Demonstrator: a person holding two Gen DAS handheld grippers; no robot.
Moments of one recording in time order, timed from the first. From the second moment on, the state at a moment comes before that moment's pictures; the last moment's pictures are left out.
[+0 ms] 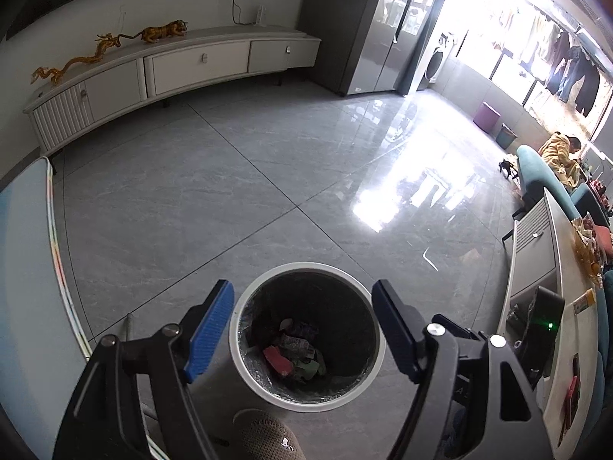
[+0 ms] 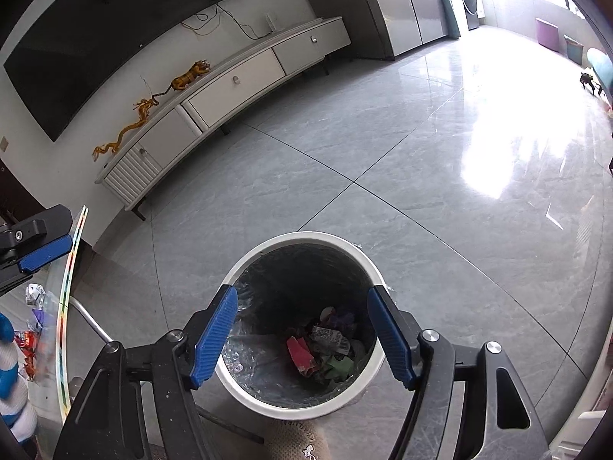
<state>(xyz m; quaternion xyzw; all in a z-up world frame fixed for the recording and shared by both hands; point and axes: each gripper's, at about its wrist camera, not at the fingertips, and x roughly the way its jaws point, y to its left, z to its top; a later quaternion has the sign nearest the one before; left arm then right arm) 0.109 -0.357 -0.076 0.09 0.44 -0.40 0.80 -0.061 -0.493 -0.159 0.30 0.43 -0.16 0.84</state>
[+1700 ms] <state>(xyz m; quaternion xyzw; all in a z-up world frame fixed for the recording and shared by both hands) 0.035 0.089 0.007 -0.08 0.25 -0.11 0.96 -0.031 -0.224 0.047 0.07 0.30 0.00 0.95</state>
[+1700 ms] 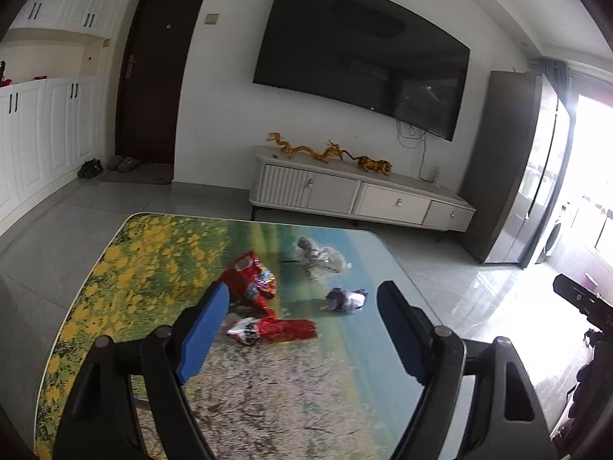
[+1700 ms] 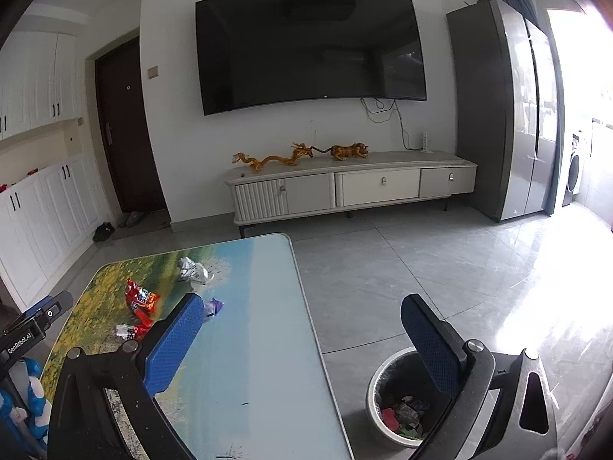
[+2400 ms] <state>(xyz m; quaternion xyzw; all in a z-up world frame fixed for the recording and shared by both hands) 0.051 0.213 -0.053 -0.11 0.31 -0.03 0.94 0.017 -0.136 -0.004 0.02 0.39 0.10 0.92</state>
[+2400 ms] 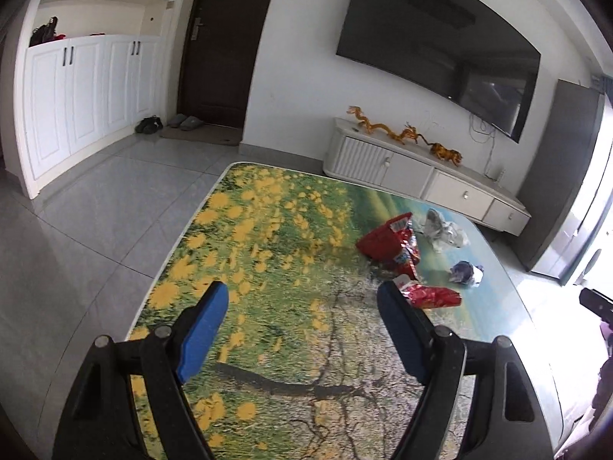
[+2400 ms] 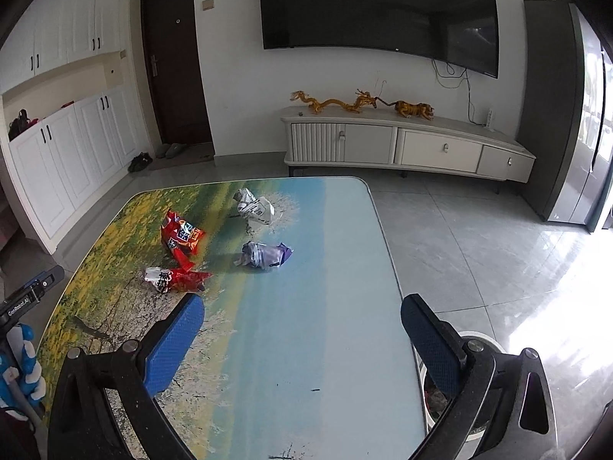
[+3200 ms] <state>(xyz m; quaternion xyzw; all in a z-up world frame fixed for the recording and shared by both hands) 0.136 0.127 -0.084 -0.06 0.37 -0.11 0.92 0.106 -0.126 -0.060 0.06 0.43 0.17 0.88</state>
